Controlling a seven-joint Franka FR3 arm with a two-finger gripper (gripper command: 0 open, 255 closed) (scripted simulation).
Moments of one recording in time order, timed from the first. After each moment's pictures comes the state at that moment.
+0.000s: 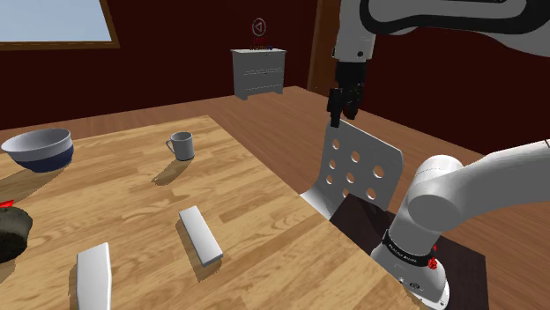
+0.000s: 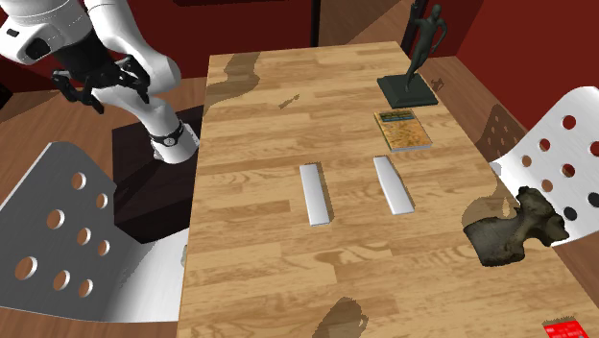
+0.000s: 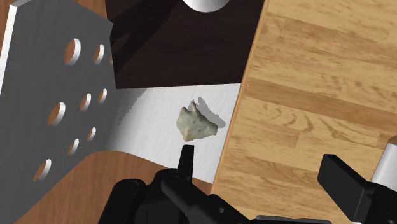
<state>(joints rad) -0.02 -0.82 0.00 -2.36 0.04 1.45 0.09</state>
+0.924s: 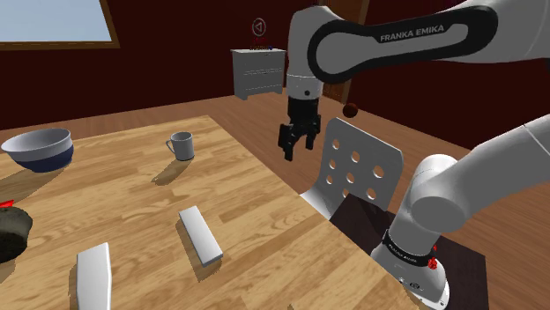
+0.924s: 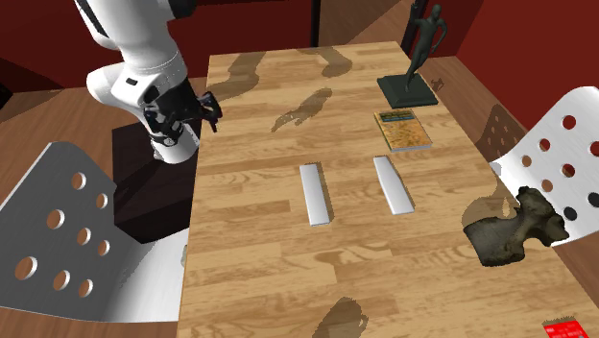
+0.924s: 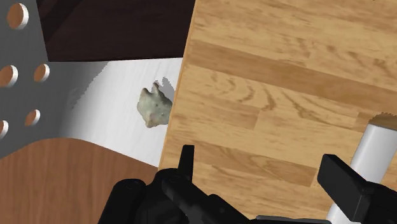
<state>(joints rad) 0.05 -0.62 0.21 -2.43 0.17 1.76 0.29</state>
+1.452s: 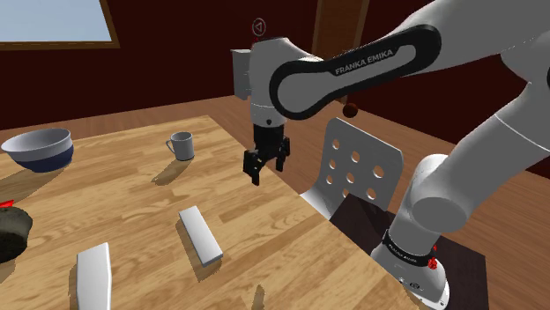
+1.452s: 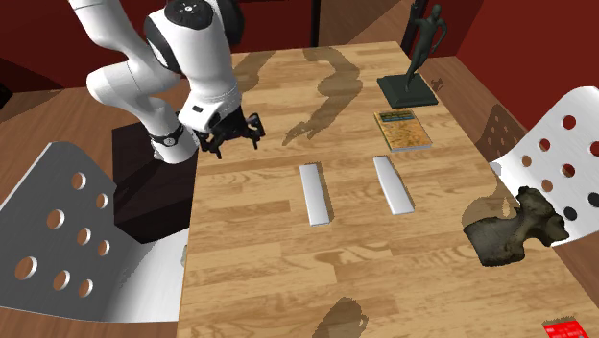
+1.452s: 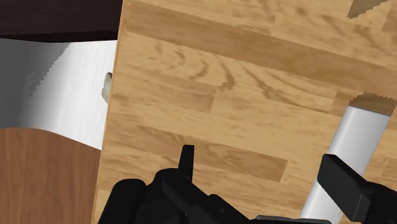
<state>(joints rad) 0.07 -0.37 0.36 -2.37 0.19 1.98 0.43</state>
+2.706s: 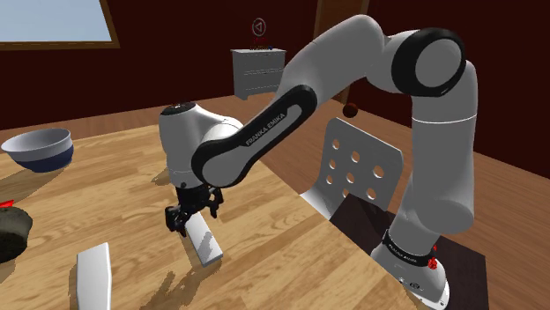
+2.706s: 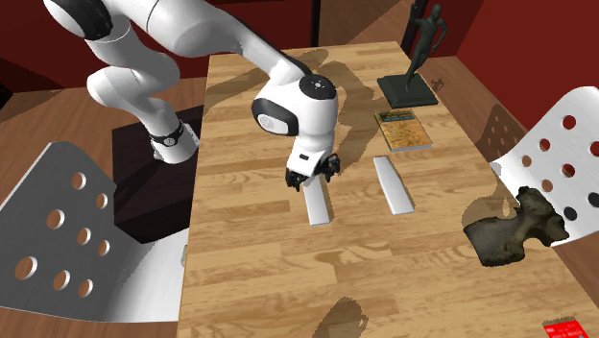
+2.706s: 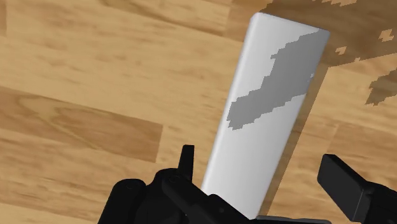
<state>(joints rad) 0.19 0.33 0.49 -1.95 -0.17 2.24 0.87</state>
